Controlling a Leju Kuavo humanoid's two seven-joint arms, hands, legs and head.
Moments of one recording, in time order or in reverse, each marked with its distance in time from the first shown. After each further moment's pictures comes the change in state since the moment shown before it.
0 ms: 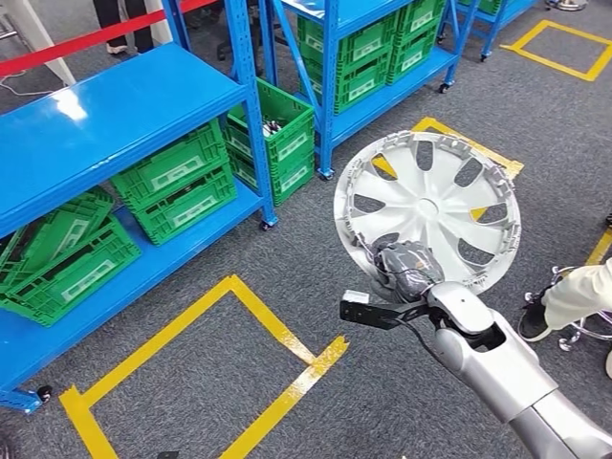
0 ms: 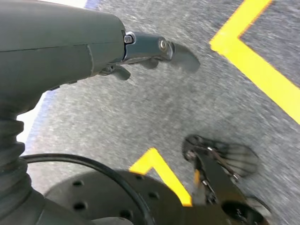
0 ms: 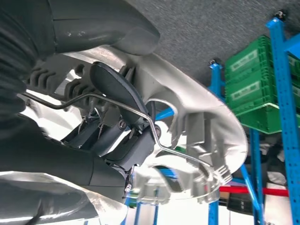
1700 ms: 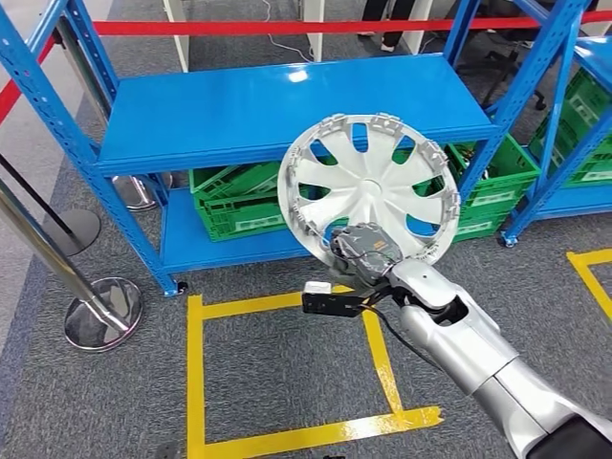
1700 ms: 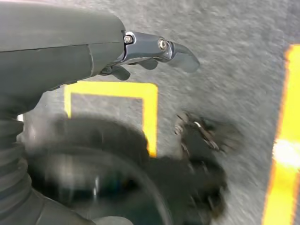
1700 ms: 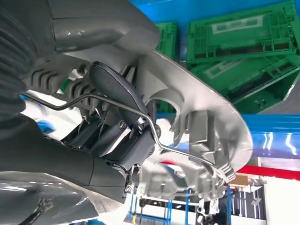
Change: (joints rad) left arm -0.018 -0.069 0.030 -0.070 0.165 0.058 0.003; right arm -0.149 0.115 0.088 0.107 -0.032 0.007 -0.094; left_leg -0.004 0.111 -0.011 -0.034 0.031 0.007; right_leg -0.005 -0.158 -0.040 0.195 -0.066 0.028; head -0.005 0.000
